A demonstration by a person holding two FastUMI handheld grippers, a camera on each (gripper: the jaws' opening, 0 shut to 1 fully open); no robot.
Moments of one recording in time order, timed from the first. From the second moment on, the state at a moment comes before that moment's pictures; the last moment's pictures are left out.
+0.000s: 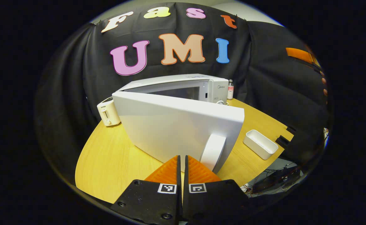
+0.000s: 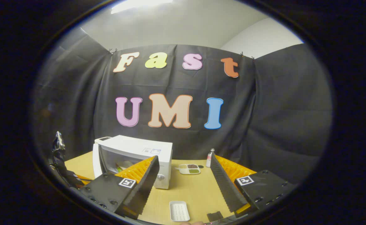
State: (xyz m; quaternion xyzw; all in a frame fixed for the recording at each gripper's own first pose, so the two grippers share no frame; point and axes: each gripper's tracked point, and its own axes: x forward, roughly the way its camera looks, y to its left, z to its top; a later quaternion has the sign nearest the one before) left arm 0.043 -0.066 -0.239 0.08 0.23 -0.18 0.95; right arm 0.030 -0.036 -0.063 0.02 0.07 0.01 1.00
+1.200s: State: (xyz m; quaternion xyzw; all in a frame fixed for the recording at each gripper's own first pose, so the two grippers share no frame) left arm 0.164 -0.147 -0.224 0.10 0.20 -0.19 0.95; right arm 0.018 -0.078 -0.029 0.02 0.05 0.00 1.00
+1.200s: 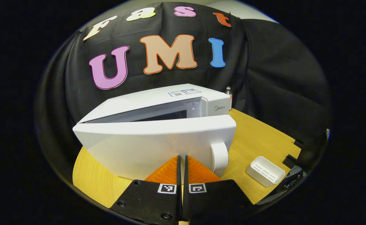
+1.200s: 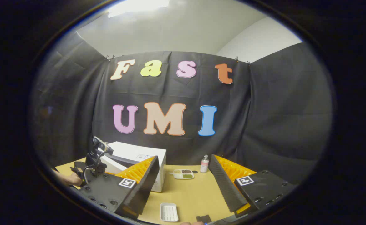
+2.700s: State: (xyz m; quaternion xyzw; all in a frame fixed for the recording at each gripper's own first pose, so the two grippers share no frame) left arm 0.234 -0.159 -0.243 0.05 0.24 -0.17 0.95; right arm 0.070 -0.067 -0.040 0.01 0.07 0.00 1.00
